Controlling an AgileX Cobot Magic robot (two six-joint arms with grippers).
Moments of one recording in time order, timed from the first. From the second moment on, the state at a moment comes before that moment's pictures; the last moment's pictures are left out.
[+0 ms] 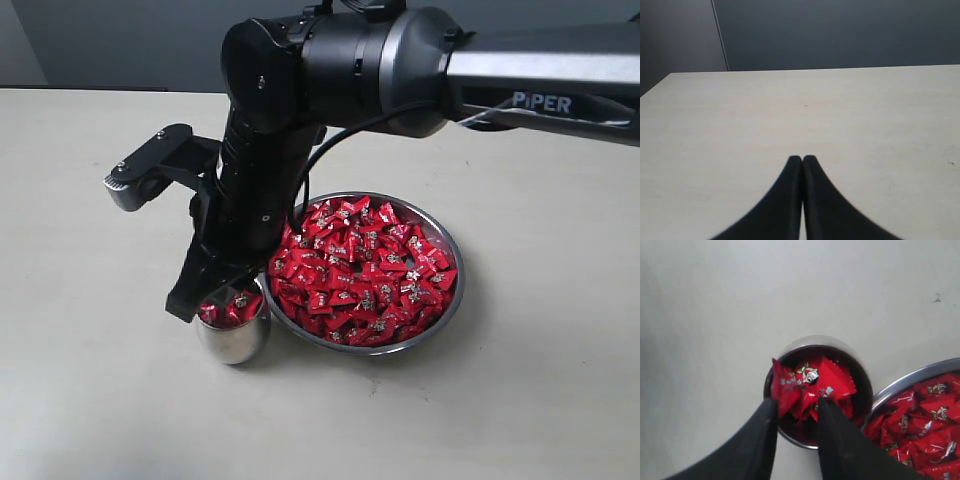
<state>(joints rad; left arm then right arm) 0.17 0.00 0.00 0.04 0.29 -0.02 1.02 2.00 -1.59 0.26 1.00 -0.43</state>
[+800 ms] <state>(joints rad) 0.17 0.00 0.00 0.04 0.29 -0.02 0.89 1.89 -1.64 -0.11 0.82 -0.05</state>
